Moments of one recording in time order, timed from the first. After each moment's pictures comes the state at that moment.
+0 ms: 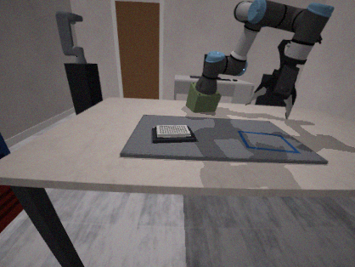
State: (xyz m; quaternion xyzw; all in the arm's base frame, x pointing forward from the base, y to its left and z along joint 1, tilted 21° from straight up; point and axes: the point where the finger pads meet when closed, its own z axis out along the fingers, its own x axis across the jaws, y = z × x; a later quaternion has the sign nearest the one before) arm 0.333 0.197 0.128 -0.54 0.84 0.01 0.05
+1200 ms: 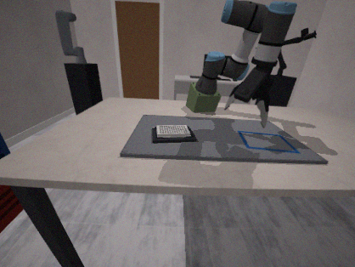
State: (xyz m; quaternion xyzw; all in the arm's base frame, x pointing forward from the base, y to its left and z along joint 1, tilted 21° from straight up) arm 0.386 0.096 0.116 -0.41 0.91 0.04 0.08
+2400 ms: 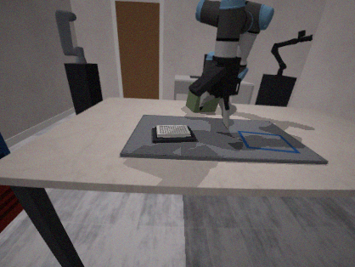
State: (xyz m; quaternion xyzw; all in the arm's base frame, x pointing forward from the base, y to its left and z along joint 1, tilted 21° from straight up) arm 0.409 -0.022 0.106 -0.27 0.95 0.05 0.13
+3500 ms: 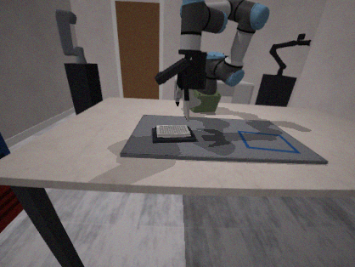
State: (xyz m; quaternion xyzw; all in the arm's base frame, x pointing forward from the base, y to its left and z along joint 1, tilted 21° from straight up) arm 0.397 -0.134 0.100 -0.14 0.97 0.04 0.17
